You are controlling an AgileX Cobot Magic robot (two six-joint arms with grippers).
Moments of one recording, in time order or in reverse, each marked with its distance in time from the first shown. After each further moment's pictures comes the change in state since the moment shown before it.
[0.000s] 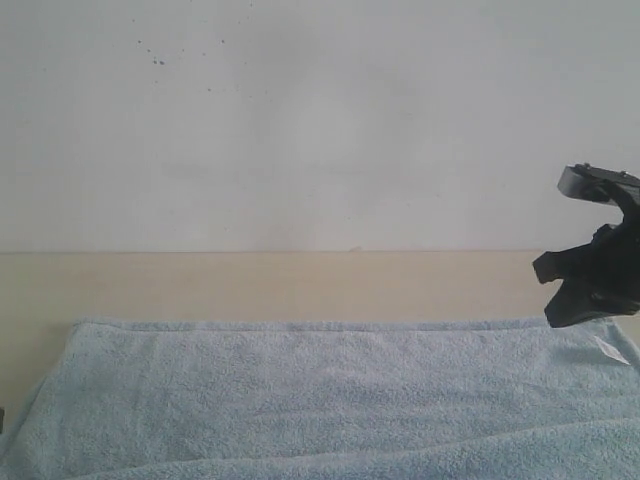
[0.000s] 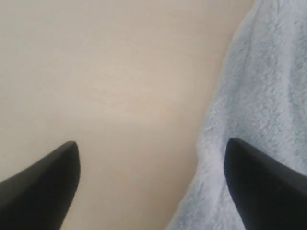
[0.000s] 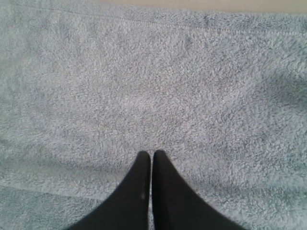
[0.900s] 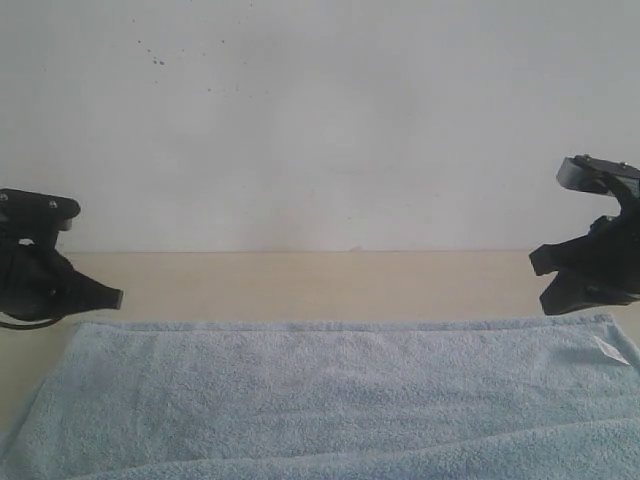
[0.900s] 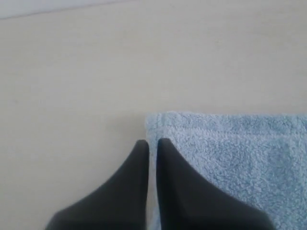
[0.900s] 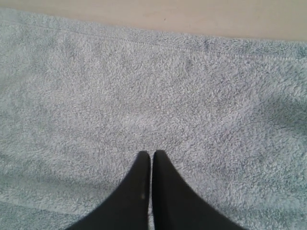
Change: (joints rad) left arm 0.000 0.452 -0.582 0.144 0.124 0.121; right arm 0.000 0.000 0.000 0.047 -0.044 -0.055
